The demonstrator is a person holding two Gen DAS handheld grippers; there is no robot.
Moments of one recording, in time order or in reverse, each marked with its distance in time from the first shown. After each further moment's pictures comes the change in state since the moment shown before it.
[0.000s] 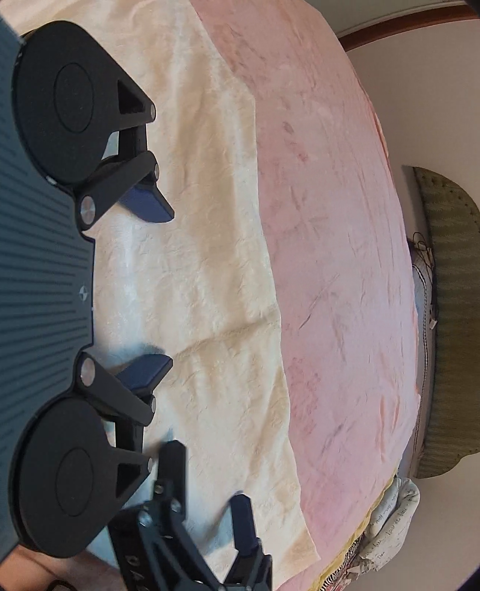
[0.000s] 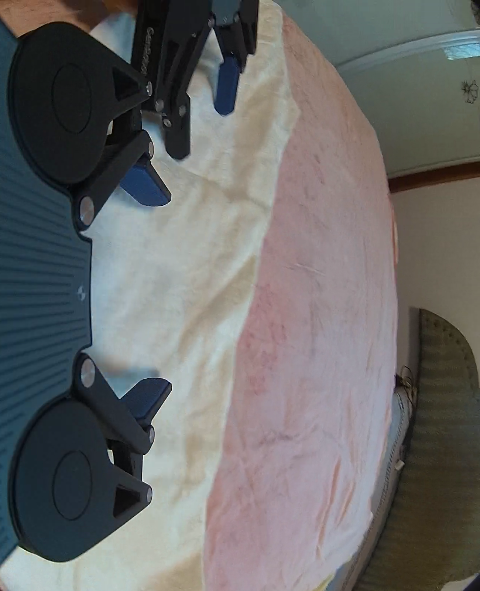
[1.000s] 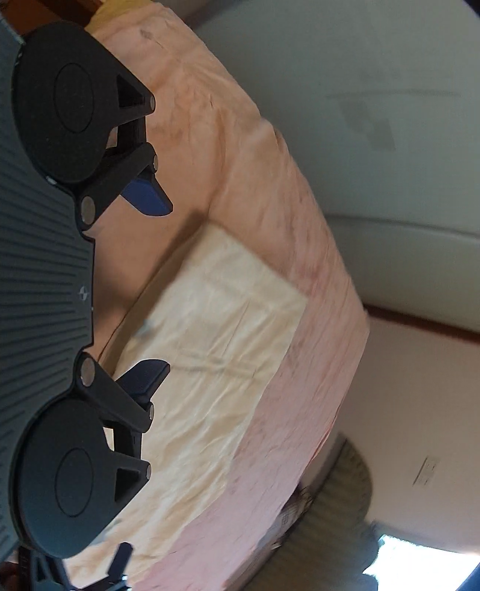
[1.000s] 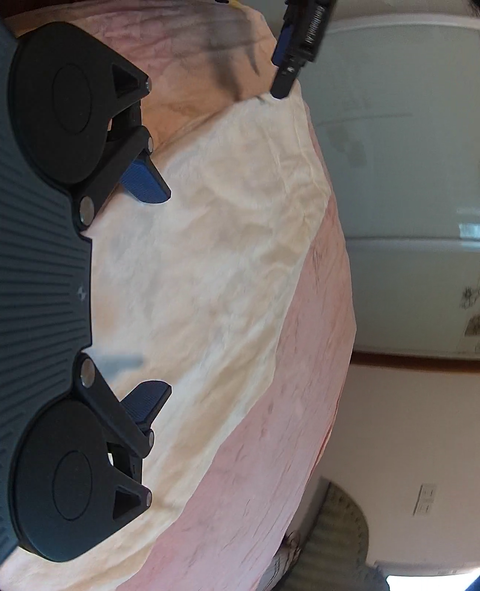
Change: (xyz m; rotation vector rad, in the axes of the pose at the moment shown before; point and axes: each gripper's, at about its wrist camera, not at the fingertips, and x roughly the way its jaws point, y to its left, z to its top) left arm -0.211 0.233 -0.169 -0.779 -0.130 0.411; right arm -0.009 0.198 -0.017 -0.449 -0.195 0.317
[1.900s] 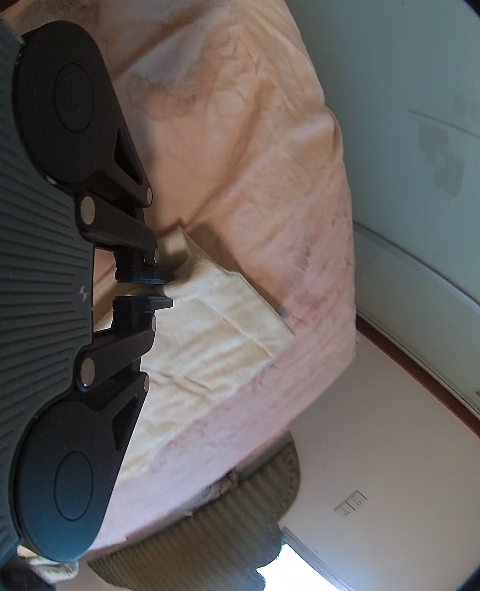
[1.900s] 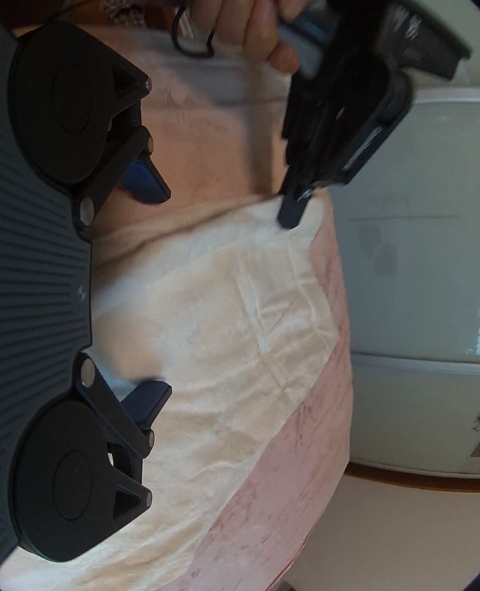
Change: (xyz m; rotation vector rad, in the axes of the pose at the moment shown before) left arm 0.045 0.047 0.007 -0.313 0.034 -0.171; right arm 0.078 0.099 0.042 -0.149 0.041 0.277
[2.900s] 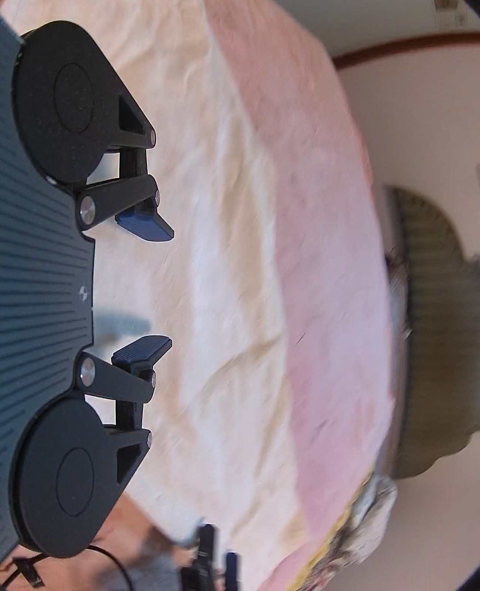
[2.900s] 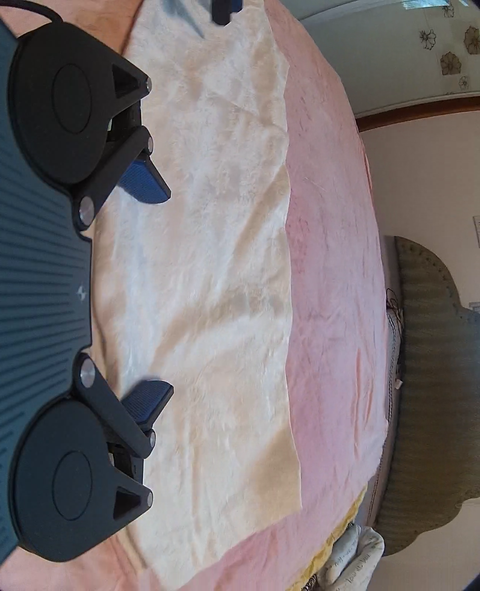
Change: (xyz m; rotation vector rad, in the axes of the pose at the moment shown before) left arm 0.051 -0.270 -0.189 1.048 0.197 -0.278; right arm -0.284 -0.176 -0.238 0.740 -0.006 -0.786
